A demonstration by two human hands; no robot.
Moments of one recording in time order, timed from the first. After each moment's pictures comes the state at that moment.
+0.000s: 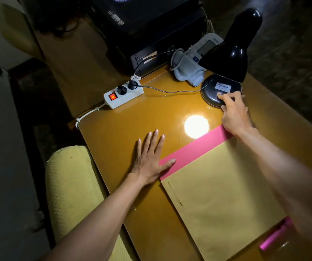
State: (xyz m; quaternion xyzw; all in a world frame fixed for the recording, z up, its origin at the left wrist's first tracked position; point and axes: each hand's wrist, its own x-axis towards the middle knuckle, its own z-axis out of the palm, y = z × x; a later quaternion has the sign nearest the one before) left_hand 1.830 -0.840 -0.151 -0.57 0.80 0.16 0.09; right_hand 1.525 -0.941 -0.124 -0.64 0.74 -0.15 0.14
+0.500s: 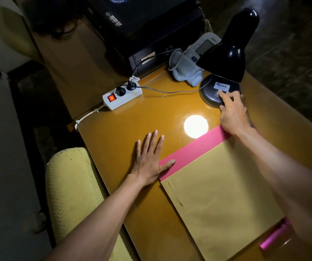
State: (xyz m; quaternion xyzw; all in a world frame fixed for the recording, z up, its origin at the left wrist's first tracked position) left_hand 1.830 -0.841 -0.150 -0.56 0.80 0.17 0.10; right_hand 1.531 -0.939 -0.120 -0.63 0.75 -0.14 0.15
